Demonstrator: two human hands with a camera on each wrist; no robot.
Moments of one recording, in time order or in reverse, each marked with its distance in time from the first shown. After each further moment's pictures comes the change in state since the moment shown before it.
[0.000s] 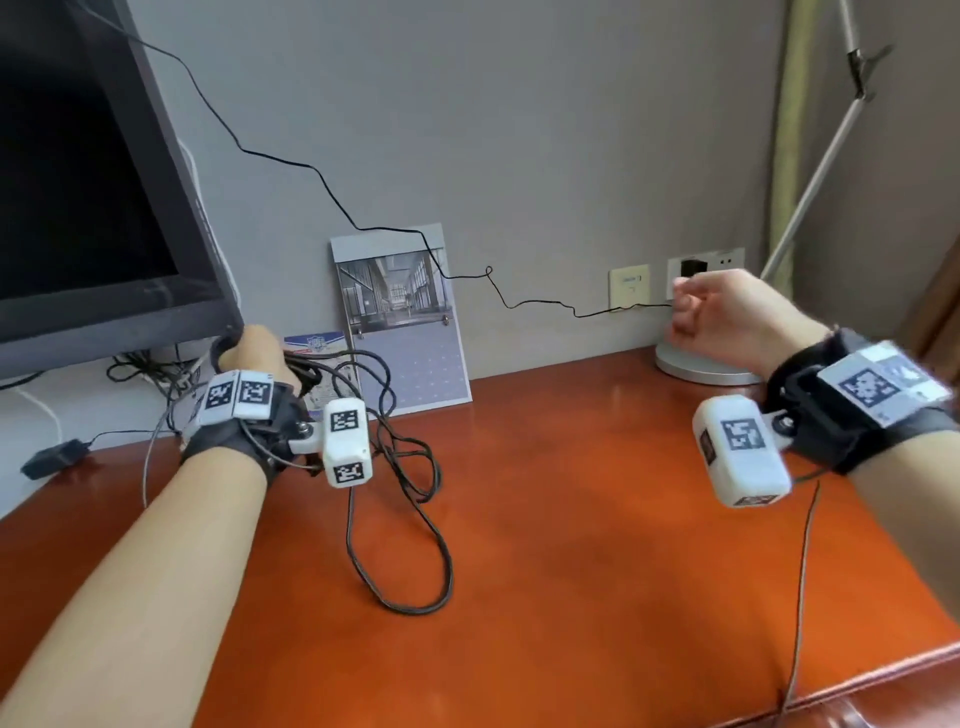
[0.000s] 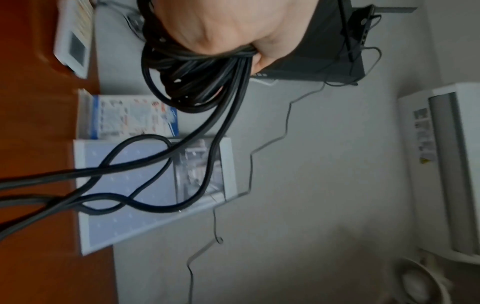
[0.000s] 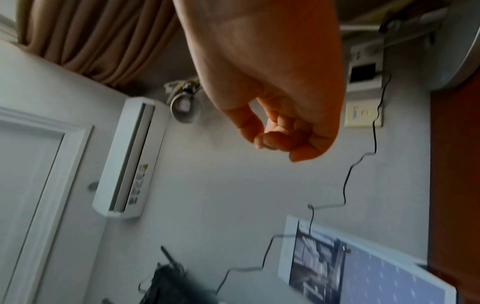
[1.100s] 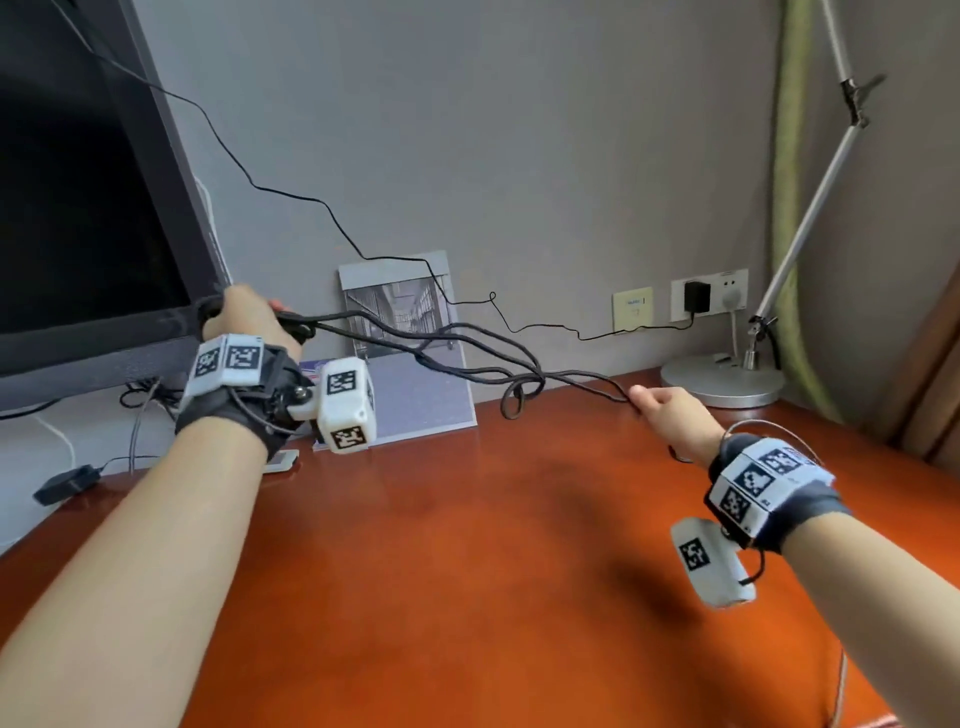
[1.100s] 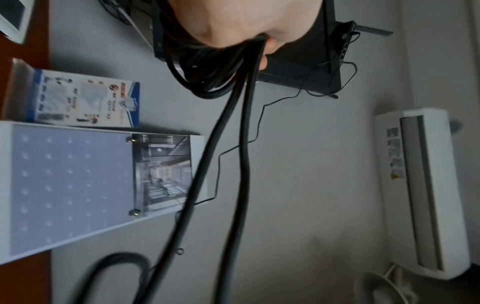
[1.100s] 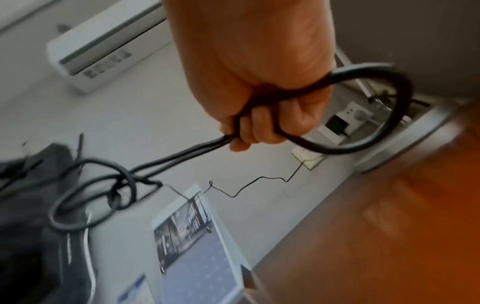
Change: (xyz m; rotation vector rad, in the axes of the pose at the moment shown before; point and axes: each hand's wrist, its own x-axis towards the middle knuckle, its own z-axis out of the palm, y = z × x) left_hand 0.004 0.051 0.022 -0.245 -0.037 0.150; right_hand 0.027 0.089 -0.010 -1.095 0.121 -0.194
